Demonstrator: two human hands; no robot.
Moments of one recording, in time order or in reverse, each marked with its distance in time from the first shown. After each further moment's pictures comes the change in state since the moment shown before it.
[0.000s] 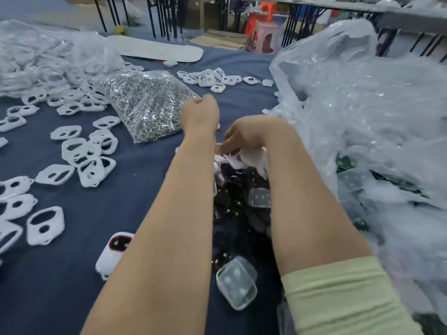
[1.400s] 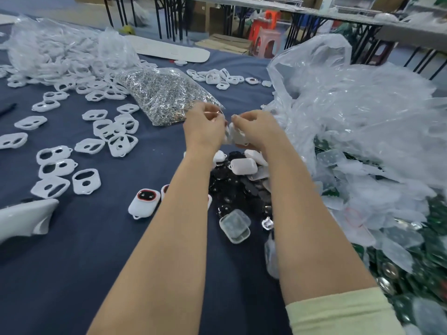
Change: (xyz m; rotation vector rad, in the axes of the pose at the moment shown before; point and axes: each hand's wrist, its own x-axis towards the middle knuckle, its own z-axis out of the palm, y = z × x) left_hand -0.059 -0.029 -0.047 0.101 -0.085 0.299; right_hand -0.074 -0.018 0.038 0.760 0.517 0.019
